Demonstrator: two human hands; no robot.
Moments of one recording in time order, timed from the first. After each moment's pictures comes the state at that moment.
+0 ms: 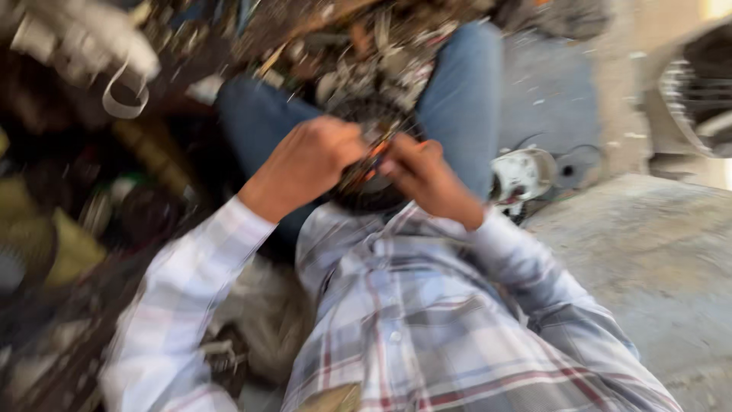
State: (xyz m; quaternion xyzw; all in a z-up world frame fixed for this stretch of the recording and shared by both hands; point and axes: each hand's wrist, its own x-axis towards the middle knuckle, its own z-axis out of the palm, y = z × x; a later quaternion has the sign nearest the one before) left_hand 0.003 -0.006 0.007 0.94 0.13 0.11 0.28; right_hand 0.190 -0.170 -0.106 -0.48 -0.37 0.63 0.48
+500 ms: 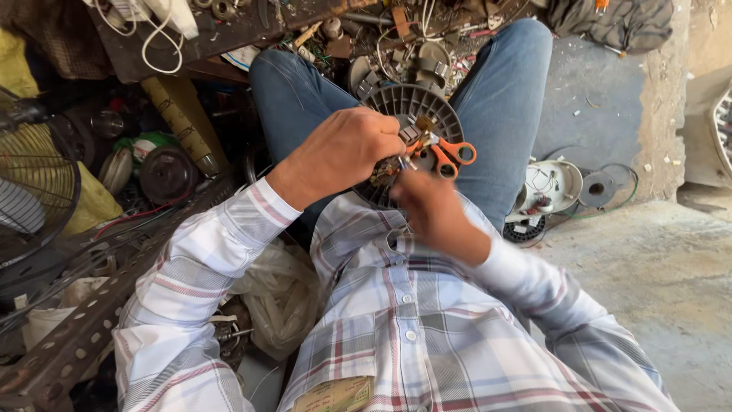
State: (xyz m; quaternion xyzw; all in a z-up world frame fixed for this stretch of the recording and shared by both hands) left_hand 0.007 -0.008 0.020 0.93 0.15 0.10 0.31; right_hand 0.165 -0.177 -0.063 -0.54 -0.59 0.44 0.41
